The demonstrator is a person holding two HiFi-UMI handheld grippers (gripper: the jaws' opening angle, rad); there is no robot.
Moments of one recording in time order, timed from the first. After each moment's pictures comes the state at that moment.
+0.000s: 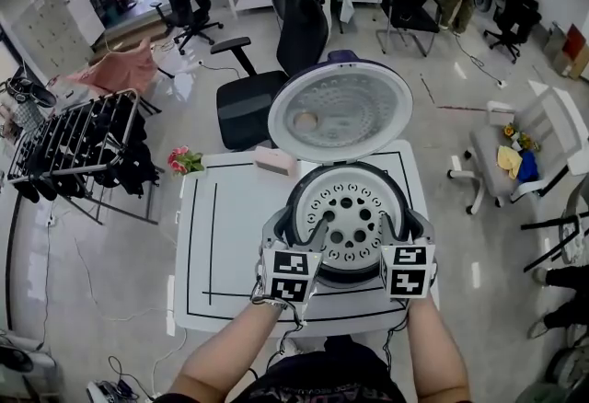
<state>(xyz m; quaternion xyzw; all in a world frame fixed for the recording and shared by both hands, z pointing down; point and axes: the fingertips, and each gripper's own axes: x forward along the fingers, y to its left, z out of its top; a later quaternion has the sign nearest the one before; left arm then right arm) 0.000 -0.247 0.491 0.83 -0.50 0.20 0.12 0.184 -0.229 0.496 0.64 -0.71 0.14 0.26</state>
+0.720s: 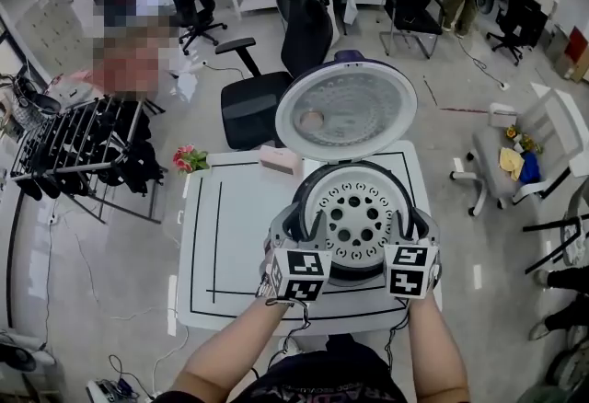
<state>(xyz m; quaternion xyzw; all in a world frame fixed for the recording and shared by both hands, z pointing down) -0.003 -0.248 0.476 0.82 -0.53 0.22 0.05 0.192 -0.224 0.488 0.67 -0.68 0.10 0.28</state>
